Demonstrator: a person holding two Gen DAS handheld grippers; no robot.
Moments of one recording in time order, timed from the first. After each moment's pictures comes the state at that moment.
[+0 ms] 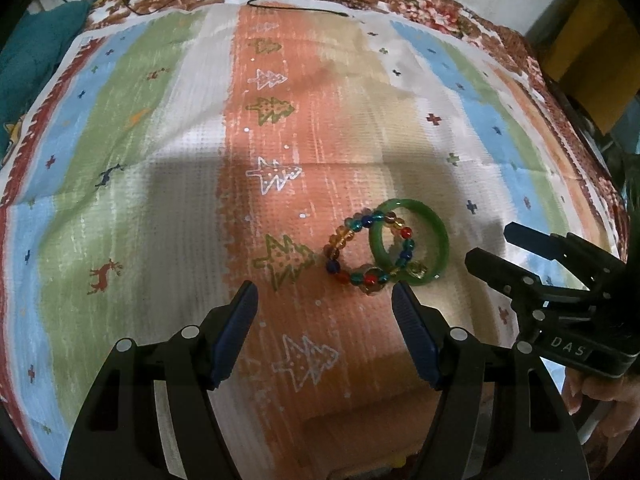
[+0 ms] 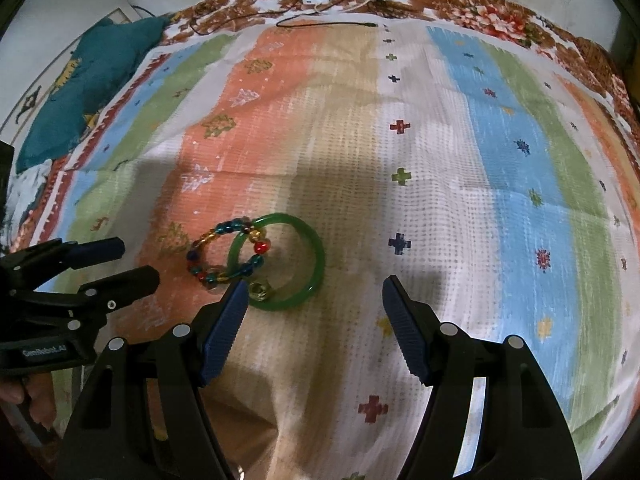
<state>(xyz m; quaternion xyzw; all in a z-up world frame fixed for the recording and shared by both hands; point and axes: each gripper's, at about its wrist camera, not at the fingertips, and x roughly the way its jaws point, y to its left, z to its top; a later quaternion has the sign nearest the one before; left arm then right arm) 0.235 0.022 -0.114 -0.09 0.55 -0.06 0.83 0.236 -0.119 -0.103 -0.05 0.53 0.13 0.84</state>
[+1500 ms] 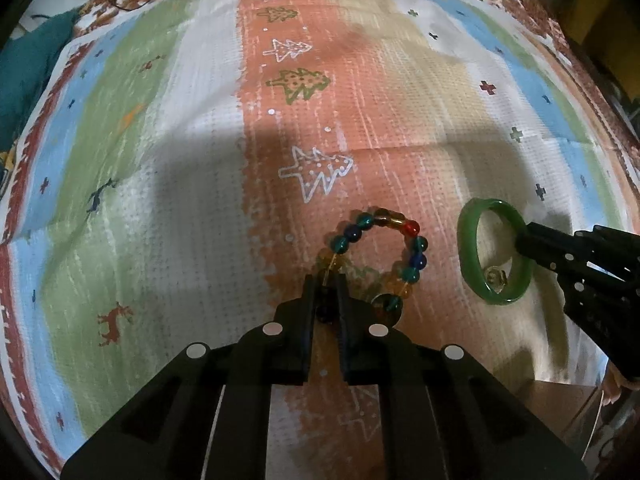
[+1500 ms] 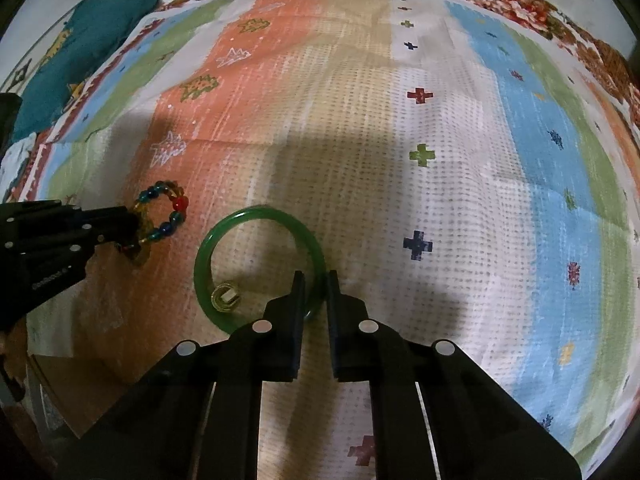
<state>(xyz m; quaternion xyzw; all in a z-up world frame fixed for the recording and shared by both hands) 0.261 0.037 -0.149 -0.02 0.59 -0.04 0.80 0.258 -0.111 -0.141 -0.08 0.56 0.14 0.81</state>
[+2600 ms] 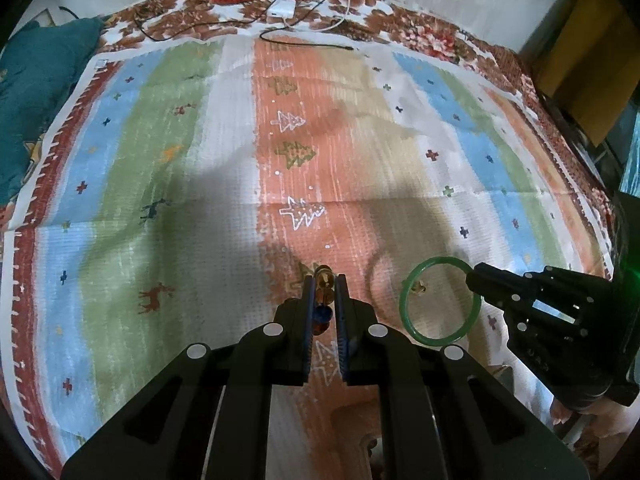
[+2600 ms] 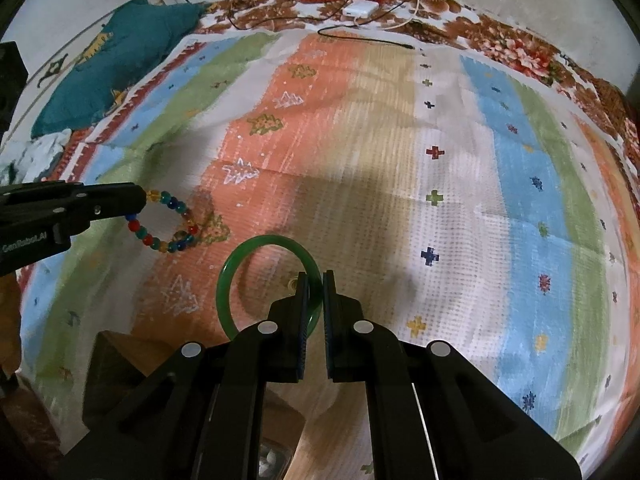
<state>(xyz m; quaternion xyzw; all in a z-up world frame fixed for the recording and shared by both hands) 0.224 0.049 -0.069 -0.09 0.52 -0.06 0.85 0.212 -0.090 -0.084 -0.10 0.50 0.17 0.84</state>
